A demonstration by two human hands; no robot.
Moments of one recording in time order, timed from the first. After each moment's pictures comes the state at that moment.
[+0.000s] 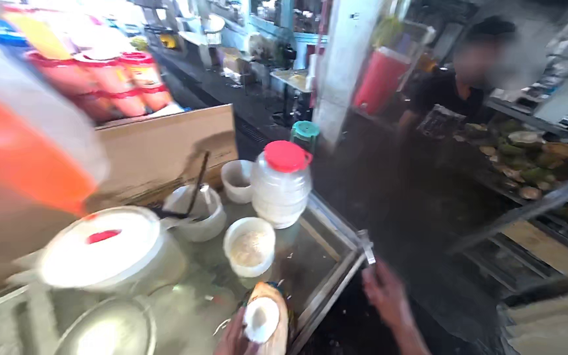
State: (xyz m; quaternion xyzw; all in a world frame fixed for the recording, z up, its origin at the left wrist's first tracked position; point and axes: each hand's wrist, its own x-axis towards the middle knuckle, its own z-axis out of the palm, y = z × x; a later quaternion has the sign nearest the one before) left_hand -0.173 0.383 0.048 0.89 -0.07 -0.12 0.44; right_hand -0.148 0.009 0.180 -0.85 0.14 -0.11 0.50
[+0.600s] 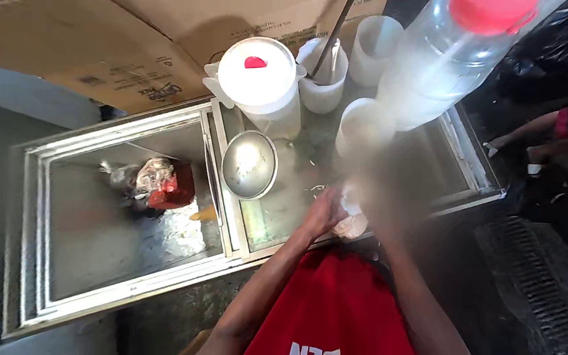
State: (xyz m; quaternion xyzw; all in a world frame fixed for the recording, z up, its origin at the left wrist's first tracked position) left_hand -0.160 0.378 0.045 0.87 0.01 -0.15 0.47; right_hand -0.132 0.182 0.087 -0.85 0.03 0.15 0.51
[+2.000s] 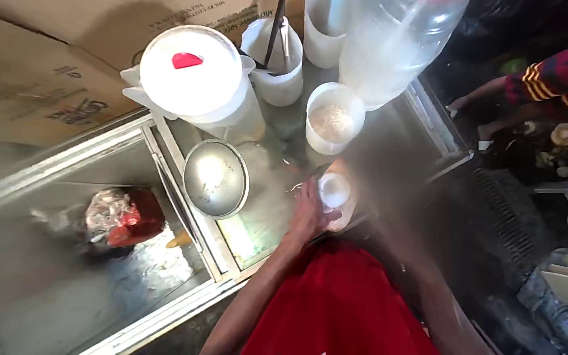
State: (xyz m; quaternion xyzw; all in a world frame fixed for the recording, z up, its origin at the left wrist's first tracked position) left_hand -0.153 0.370 0.052 0.91 0.05 -0.18 0.38; right_hand -0.176 0.125 0.116 -0.83 0.07 0.33 0.45
